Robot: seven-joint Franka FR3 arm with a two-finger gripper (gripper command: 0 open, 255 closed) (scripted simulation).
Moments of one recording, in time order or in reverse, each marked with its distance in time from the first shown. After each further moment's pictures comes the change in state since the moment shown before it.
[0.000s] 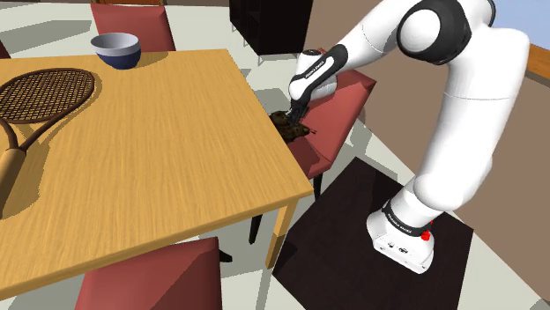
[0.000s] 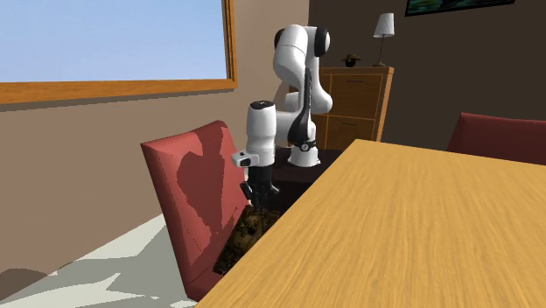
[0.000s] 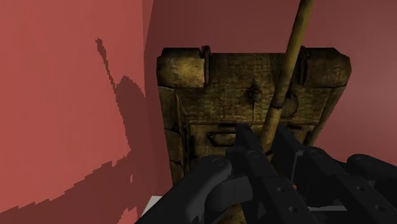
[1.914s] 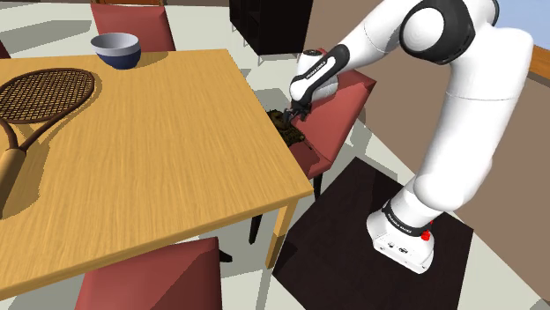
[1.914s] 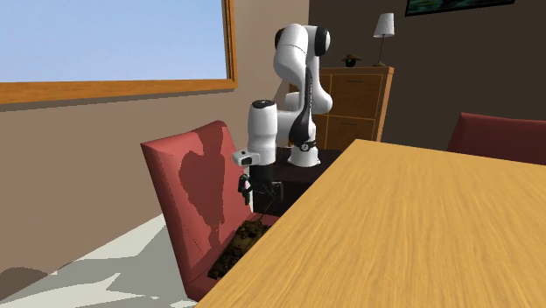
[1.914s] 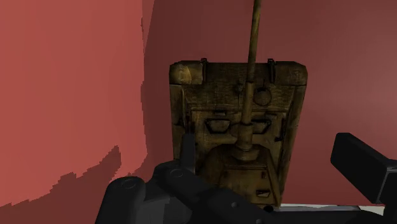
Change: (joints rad) arm 0.003 -0.015 -0.001 -0.022 -0.004 0.010 0.003
